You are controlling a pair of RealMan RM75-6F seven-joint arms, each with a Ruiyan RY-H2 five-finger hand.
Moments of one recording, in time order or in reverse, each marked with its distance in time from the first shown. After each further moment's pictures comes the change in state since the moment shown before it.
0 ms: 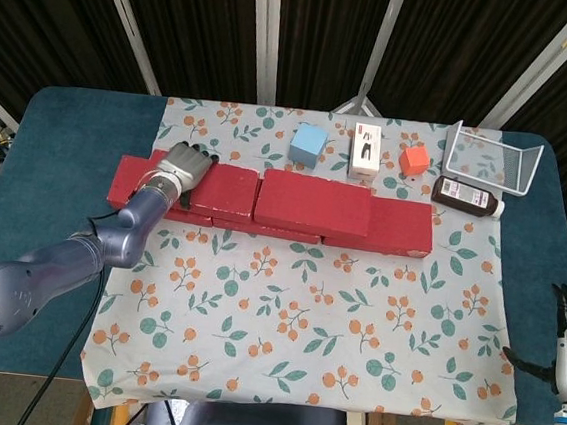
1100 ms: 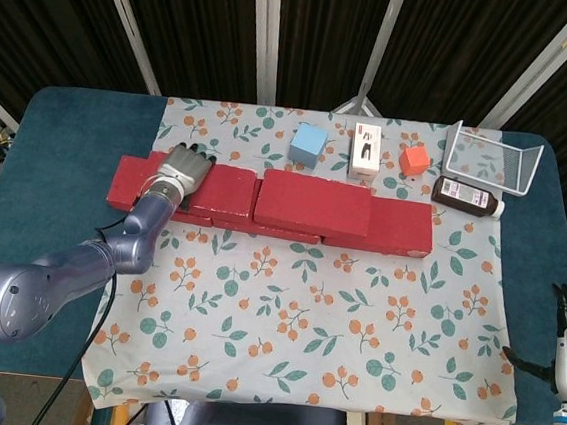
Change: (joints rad) left arm -0.067 -0.016 0.060 -0.052 -0.198 0.063 0.139; right arm 0.000 -0.005 0.004 -0.001 0.007 0.001 -0.008
